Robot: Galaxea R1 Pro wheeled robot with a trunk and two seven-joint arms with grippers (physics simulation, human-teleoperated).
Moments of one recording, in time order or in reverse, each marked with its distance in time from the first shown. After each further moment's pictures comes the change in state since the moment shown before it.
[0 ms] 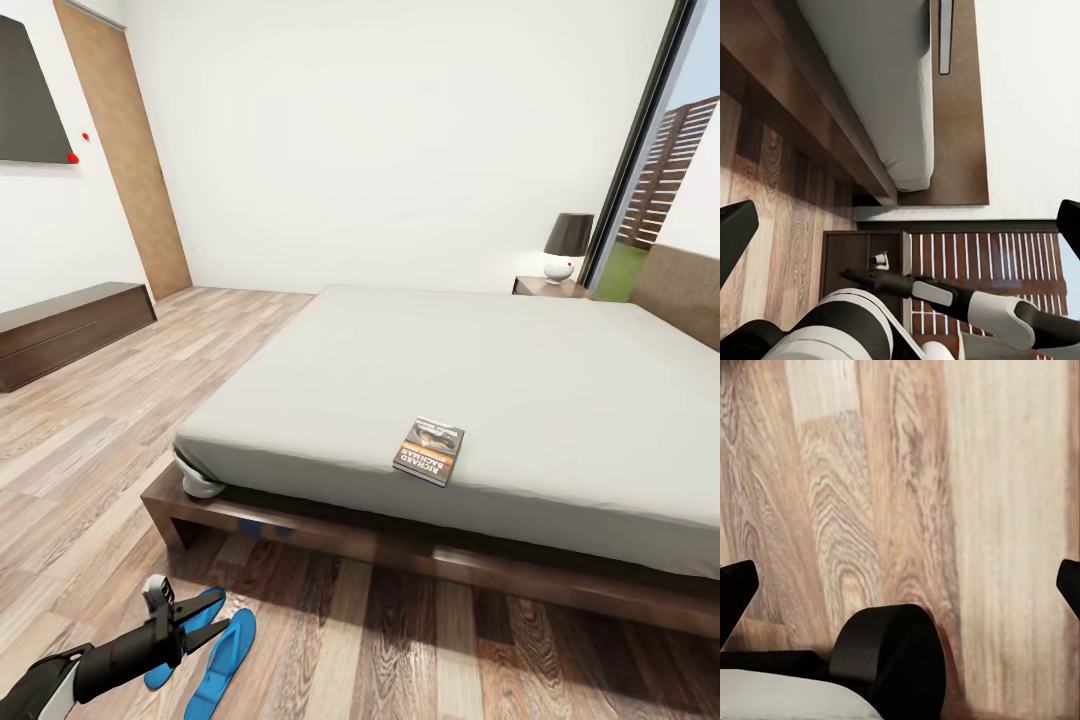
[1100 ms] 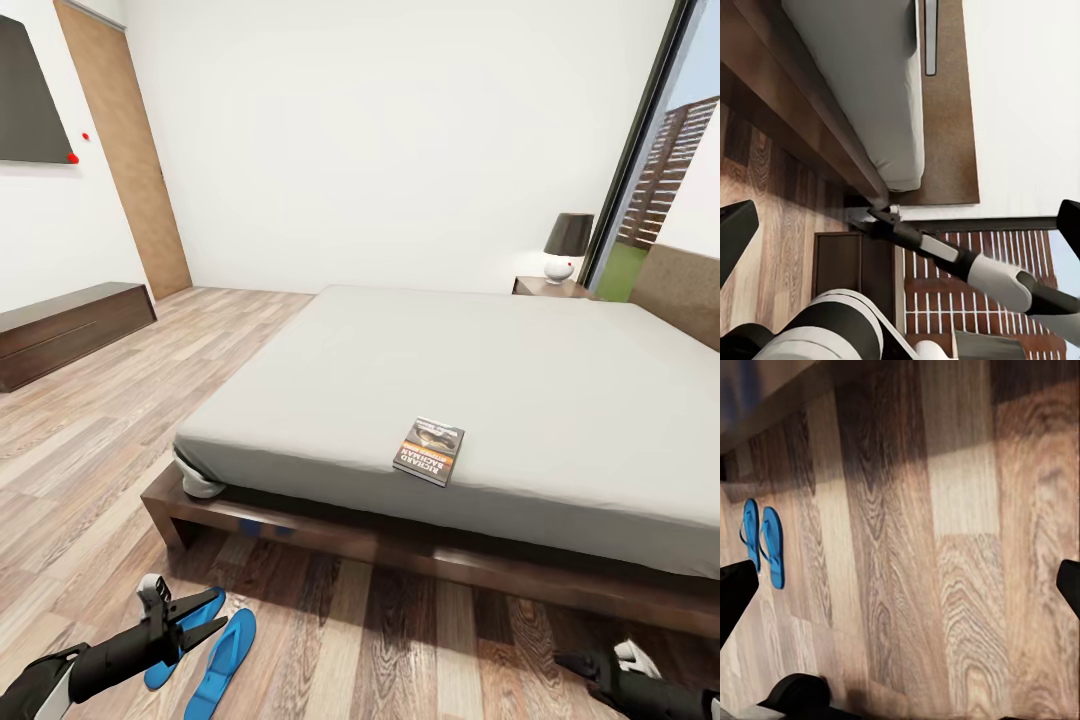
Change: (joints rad) left arm 0.000 0.009 0.000 0.000 -0.001 0.001 -0.040; right arm -0.248 -0.021 -0.005 0.000 -0.002 0.225 0.160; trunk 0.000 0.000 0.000
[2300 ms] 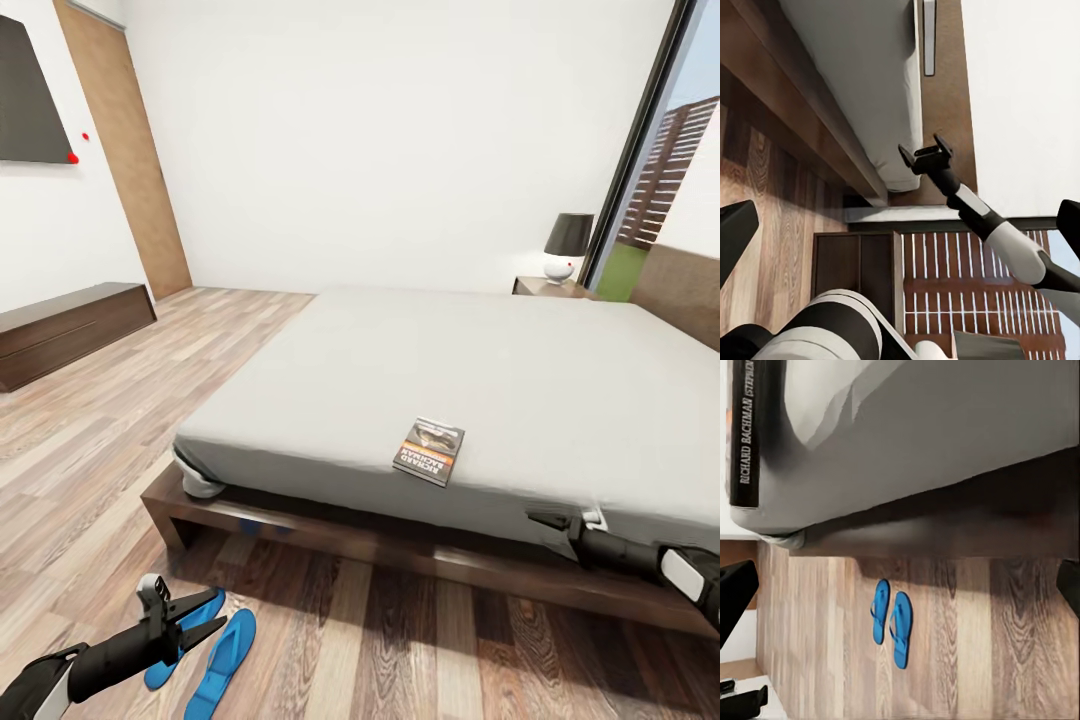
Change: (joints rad) left arm 0.000 0.002 0.000 0.000 0.001 0.001 -0.004; right arm -0.249 -0.035 0.001 -0.182 -0.141 0.293 0.014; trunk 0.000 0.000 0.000
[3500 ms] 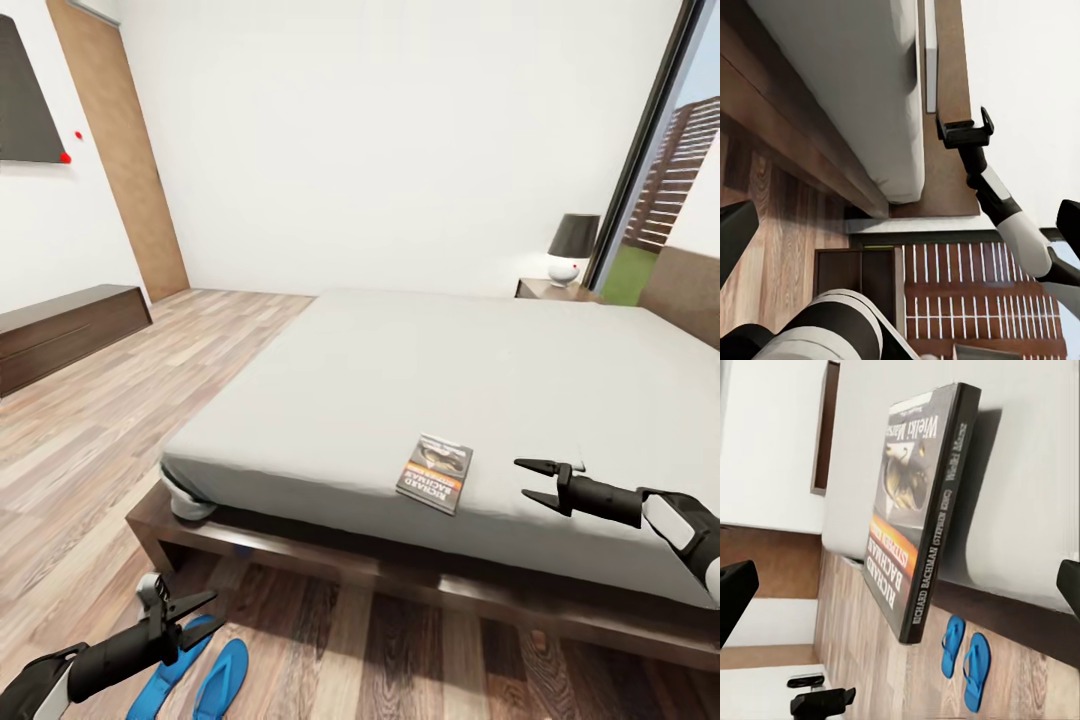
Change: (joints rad) left arm 0.000 0.001 -0.001 -0.001 0.000 -0.001 0.000; right arm -0.068 -0.007 -0.010 -0.190 -0.091 0.187 -0.003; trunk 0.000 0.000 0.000
